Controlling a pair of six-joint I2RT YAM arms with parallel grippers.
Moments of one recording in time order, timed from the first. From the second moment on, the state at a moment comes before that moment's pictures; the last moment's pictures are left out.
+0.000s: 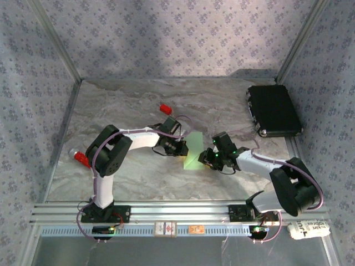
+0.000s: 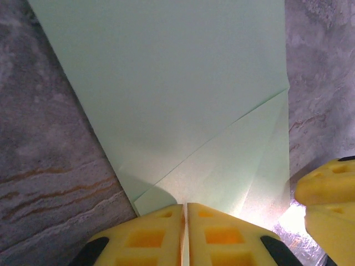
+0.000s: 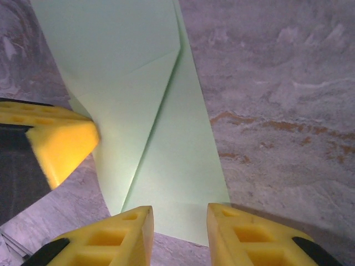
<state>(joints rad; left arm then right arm) -0.73 1.95 1.14 -0.31 0.51 -0.57 0.53 1.37 0.53 -0.17 -0.34 0.95</state>
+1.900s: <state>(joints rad) -0.73 1.95 1.12 -0.27 0.52 -0.57 0.37 1.62 0.58 0.19 -0.50 0.96</state>
